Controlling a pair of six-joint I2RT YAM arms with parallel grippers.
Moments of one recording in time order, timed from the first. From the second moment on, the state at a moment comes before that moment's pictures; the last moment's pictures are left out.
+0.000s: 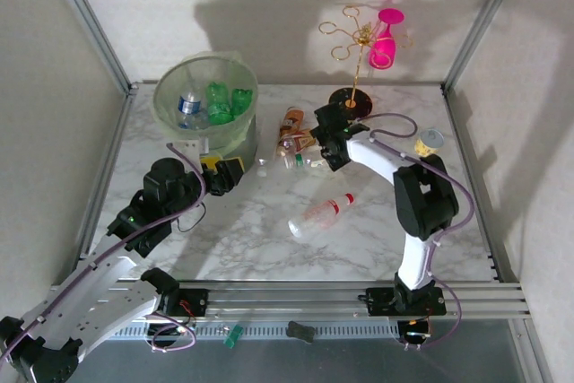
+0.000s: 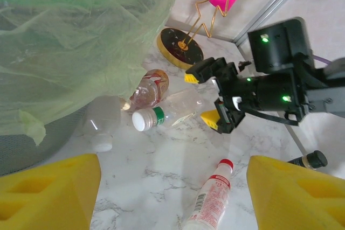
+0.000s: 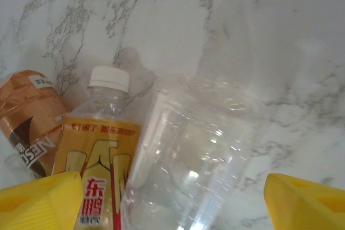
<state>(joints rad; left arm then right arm) -0.53 0.77 0.75 -0.28 0.02 -0.55 0.51 1.91 1.39 -0.50 0.17 1.41</state>
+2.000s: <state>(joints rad) -0.72 1.12 1.09 -0.40 0.29 -0.53 0.74 1.20 1.18 -0.30 0.01 0.91</state>
